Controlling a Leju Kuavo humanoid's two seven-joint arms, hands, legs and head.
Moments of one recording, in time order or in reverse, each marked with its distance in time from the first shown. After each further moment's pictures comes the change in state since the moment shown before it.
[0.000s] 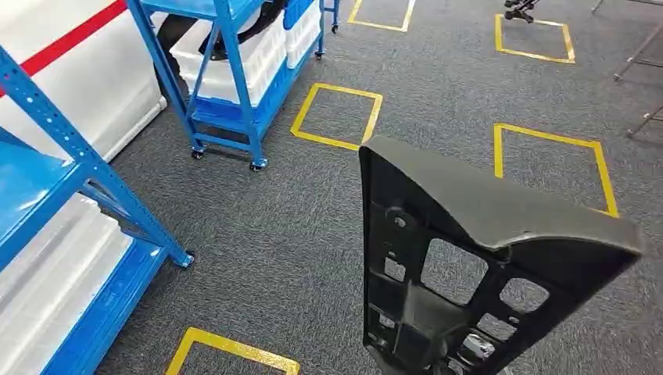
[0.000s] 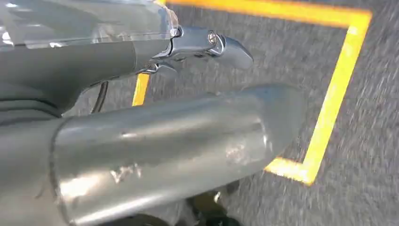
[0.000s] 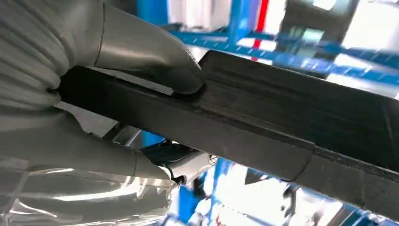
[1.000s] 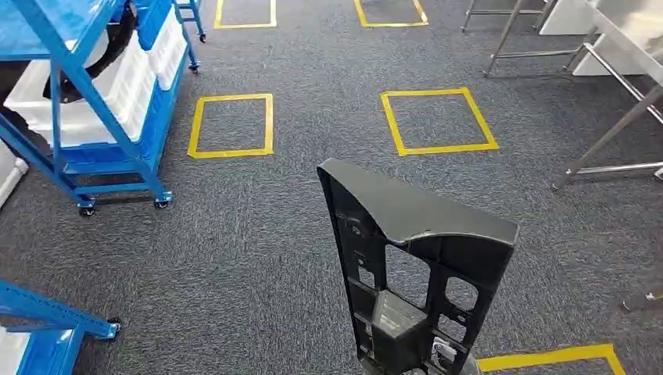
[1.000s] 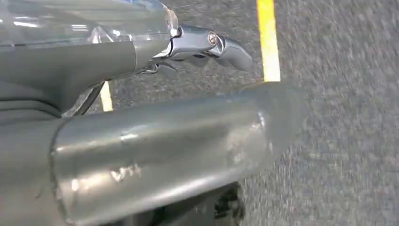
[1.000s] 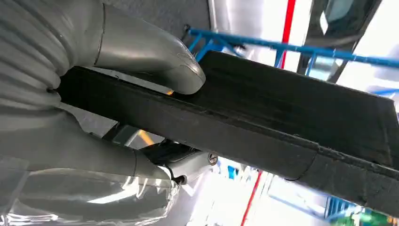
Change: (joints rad) left arm -0.017 -0.060 0.000 0.006 0.015 0.006 0.006; right arm -0.012 0.016 0.088 0.082 0.041 -0.092 -0.001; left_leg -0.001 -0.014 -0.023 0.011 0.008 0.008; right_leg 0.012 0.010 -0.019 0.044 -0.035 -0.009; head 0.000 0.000
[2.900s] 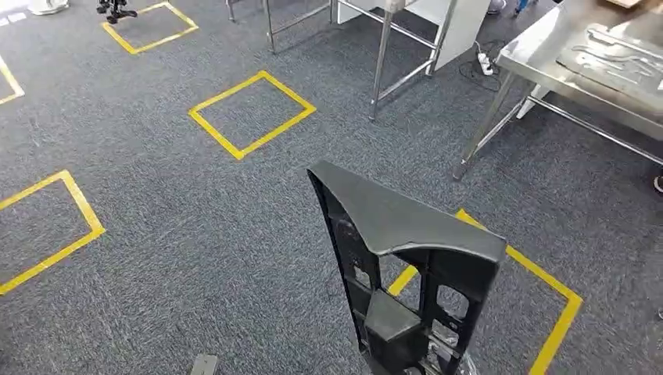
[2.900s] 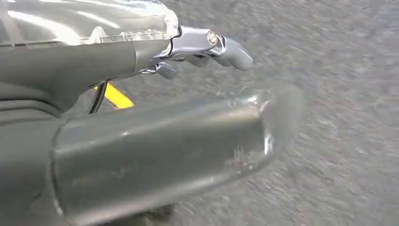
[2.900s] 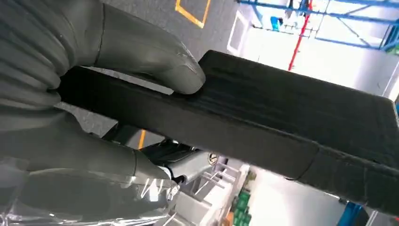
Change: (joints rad) left arm -0.064 -0.016 -0.084 -0.004 -0.013 0.087 -0.261; right arm -0.012 0.000 0.045 -0.007 0.042 -0.092 -0.001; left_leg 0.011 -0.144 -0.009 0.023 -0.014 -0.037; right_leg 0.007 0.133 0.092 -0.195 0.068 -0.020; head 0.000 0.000
